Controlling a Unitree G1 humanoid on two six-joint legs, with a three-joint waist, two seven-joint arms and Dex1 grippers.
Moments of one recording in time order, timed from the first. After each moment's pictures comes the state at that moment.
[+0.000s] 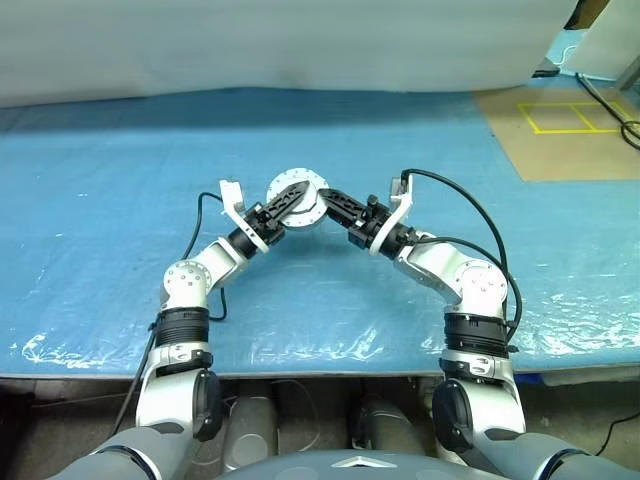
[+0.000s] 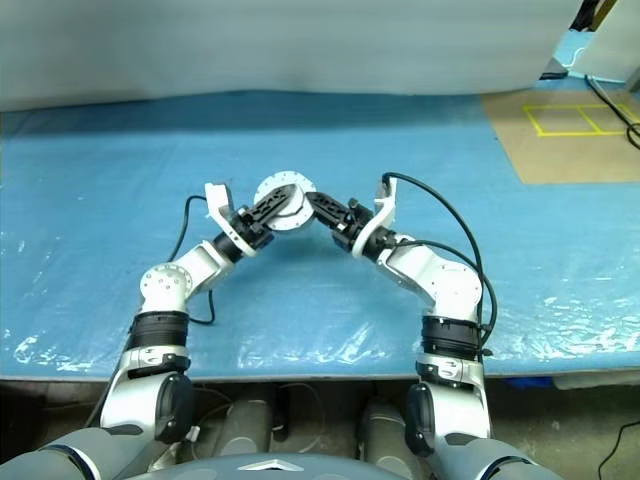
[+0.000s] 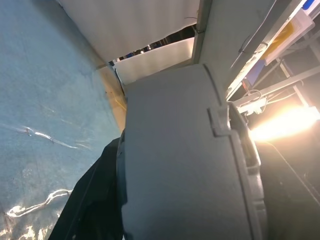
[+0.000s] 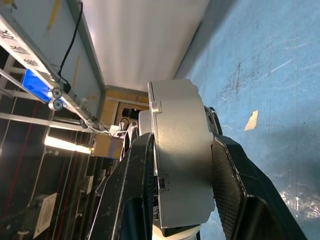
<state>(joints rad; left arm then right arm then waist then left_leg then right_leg) -0.58 0.08 0.34 0.35 -1.04 0.89 -0.66 -0.55 -0.05 -0.29 0.08 1.42 1.06 -0.05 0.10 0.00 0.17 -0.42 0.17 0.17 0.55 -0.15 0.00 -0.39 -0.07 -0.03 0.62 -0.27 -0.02</state>
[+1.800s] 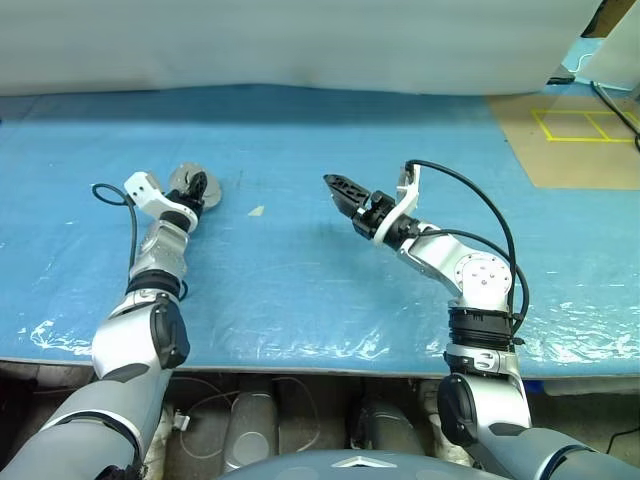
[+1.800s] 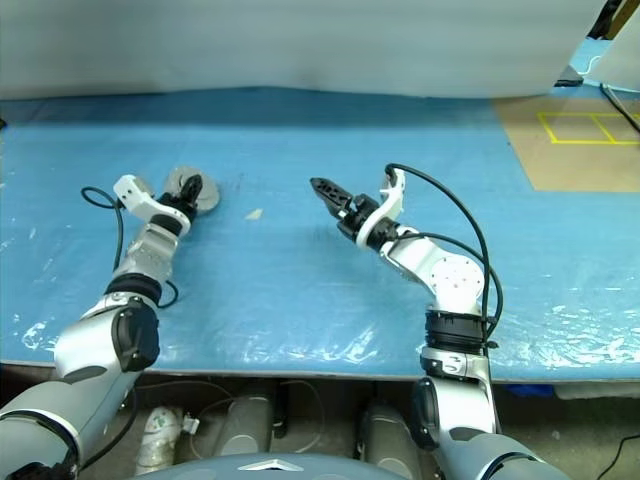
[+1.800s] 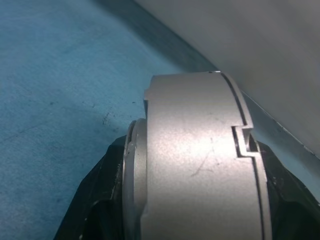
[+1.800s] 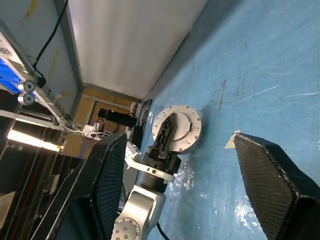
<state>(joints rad) -0.89 0.33 0.52 1.18 -0.53 -0.05 -0.45 -0.57 -0.08 -0.27 0.07 1.30 0.98 -0.03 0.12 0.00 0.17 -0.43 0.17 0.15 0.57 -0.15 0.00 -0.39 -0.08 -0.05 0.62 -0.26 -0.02</state>
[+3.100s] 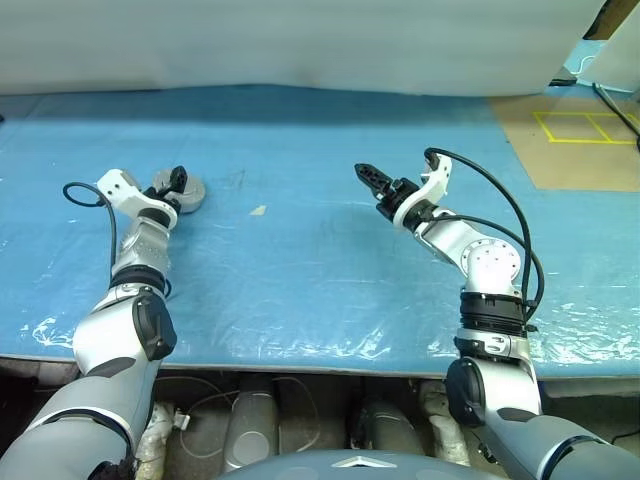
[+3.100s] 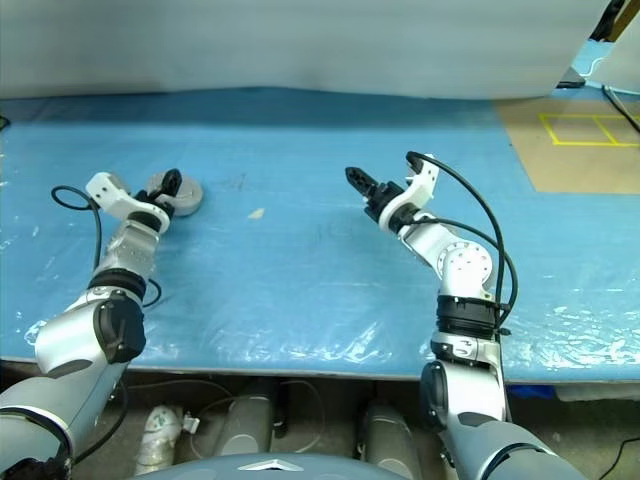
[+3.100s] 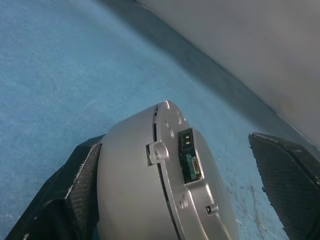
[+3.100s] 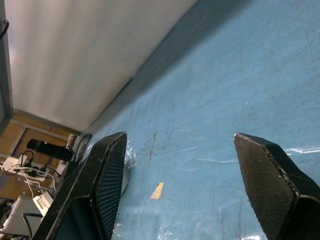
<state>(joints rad) -0.92 0.40 0.56 1.25 -0.49 -0.09 -0.38 -0.64 -0.14 -0.31 0.14 1.02 0.86 0.01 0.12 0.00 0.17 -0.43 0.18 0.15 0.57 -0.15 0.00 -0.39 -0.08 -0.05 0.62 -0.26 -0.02</state>
